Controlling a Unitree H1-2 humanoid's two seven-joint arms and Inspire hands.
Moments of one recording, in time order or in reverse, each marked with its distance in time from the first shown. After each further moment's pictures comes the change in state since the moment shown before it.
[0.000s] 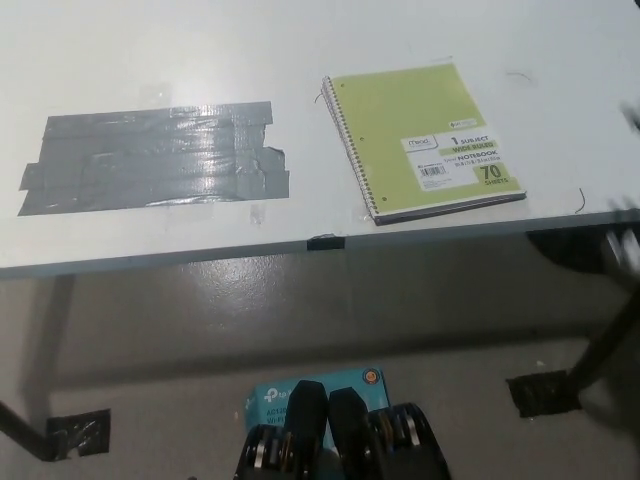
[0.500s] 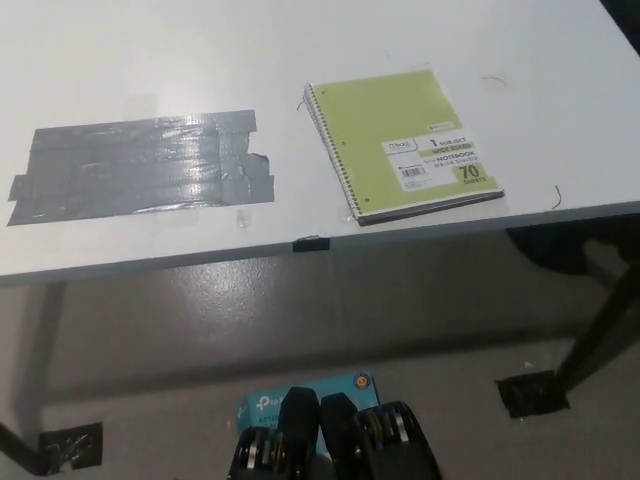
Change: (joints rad) left_arm 0.028 0.008 0.045 -0.002 -0.012 -0.012 -0.003; right_arm 0.568 0.170 -0.225 -0.007 0.289 -0.053 -0.054
